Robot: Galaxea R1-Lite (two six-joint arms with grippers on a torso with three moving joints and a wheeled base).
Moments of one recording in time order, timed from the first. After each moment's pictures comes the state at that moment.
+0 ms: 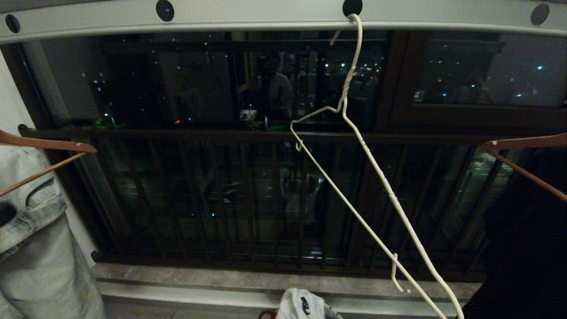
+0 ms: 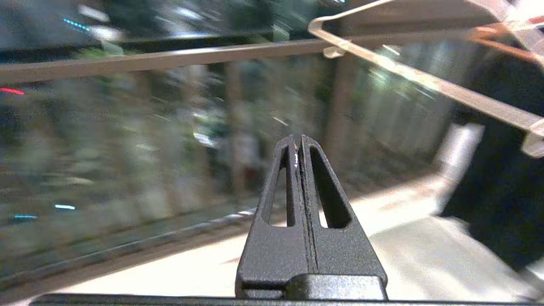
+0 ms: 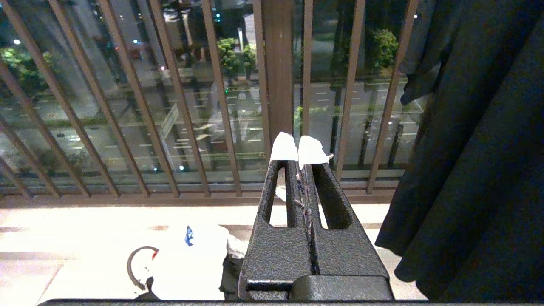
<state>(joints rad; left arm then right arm) -0.06 0.67 -0.73 0.01 -0.42 -0.07 0.00 0.00 0.00 0.00 -0.05 0.07</state>
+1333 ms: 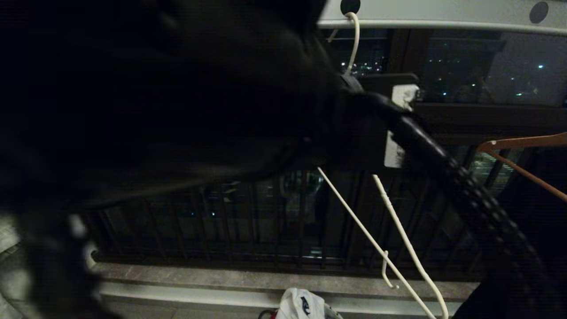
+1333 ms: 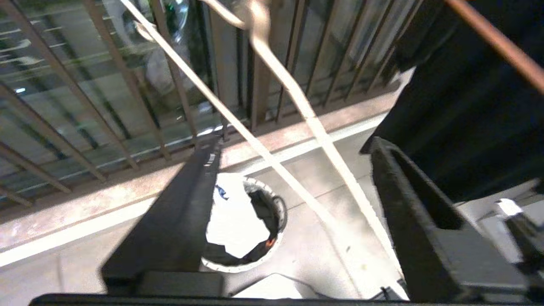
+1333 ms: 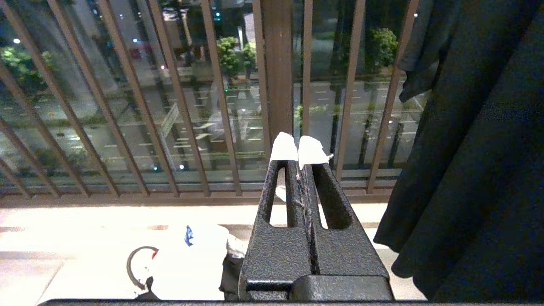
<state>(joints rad) -1.22 1.72 -1.95 0.63 0.59 -0.39 0.00 0.00 0.00 0.00 -0.05 0.07</state>
